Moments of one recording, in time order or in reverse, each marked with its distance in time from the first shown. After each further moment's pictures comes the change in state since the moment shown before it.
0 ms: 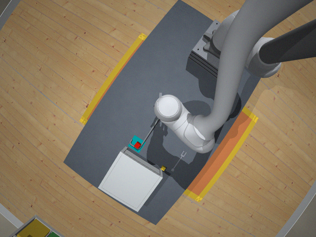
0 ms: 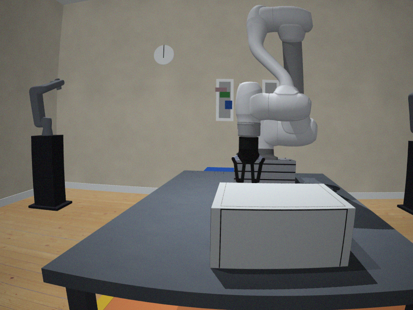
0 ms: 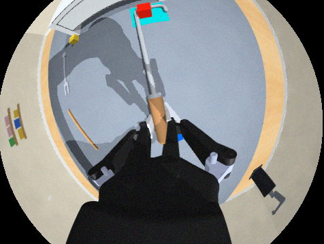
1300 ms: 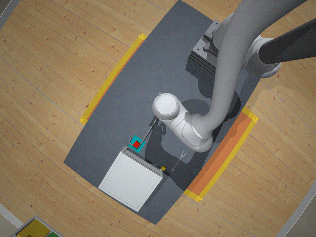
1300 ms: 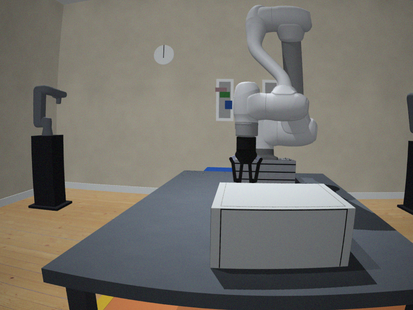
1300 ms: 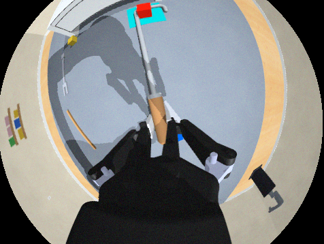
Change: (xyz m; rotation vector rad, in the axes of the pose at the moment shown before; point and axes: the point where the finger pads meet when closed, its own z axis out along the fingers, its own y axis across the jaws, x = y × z) arm -0.001 0.009 0.000 0.000 0.000 0.000
